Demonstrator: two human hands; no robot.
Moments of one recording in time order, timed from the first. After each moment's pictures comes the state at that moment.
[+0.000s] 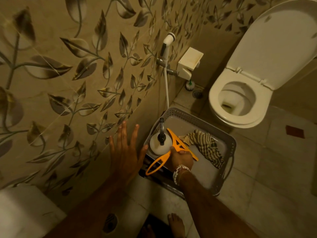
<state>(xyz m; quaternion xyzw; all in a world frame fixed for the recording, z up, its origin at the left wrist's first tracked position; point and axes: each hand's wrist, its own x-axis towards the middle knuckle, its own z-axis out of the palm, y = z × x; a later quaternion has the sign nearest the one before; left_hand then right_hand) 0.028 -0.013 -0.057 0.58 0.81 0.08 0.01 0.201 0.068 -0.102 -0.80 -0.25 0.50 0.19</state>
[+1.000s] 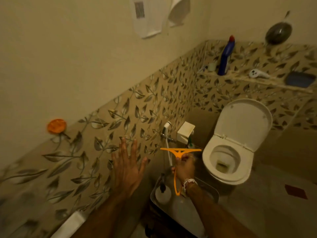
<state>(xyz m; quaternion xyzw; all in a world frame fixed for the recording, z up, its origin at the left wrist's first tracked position) 0.044 -0.002 0.208 0.55 0.81 0.19 -0.07 0.230 0.098 0.180 -0.59 -0.41 0.56 0.42</state>
